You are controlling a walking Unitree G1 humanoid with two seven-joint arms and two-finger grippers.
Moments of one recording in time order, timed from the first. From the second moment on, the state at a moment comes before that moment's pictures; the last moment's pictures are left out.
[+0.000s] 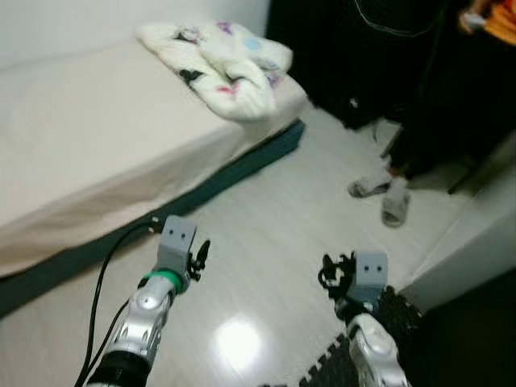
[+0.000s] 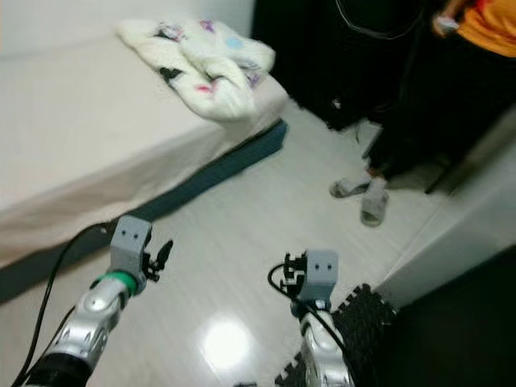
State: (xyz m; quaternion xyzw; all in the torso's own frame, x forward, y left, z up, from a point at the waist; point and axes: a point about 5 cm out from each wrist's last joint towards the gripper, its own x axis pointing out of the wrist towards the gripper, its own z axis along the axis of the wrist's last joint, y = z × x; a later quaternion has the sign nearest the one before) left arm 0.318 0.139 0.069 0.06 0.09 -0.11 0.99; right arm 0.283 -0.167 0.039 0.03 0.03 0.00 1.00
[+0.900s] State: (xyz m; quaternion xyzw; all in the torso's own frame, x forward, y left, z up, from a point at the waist) left arm 0.320 0.142 0.072 0.08 0.08 -0.10 0.99; right arm 0.285 -0.168 0.044 0.03 0.01 0.00 1.00
